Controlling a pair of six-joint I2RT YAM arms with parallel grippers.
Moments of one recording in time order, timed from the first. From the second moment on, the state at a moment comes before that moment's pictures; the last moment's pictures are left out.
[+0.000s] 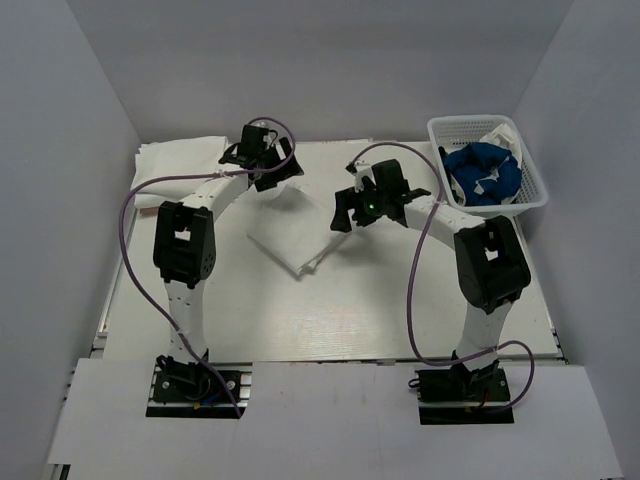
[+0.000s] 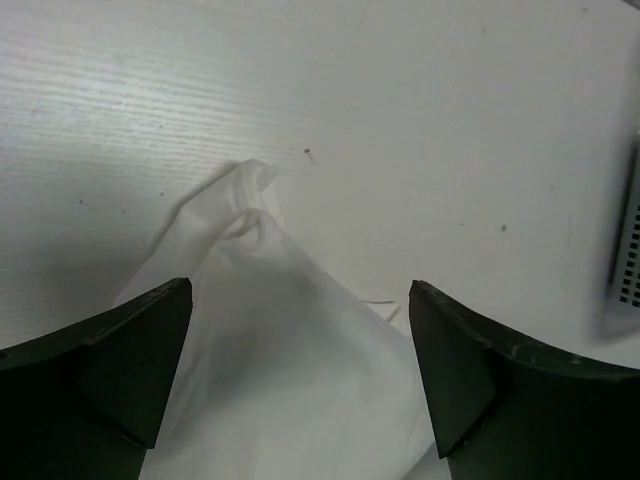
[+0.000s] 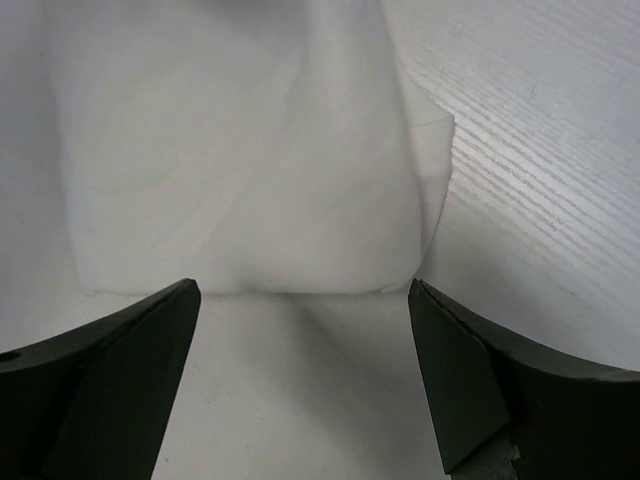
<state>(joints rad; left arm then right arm) -0.28 2.13 1.74 -0.35 0.12 -0.60 0.46 1.87 1.27 -0.16 -0.47 0.07</state>
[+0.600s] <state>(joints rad) -0.30 1.90 1.34 -0.27 0.30 -0.51 0.46 1.92 1.27 0.09 -0.69 0.24</state>
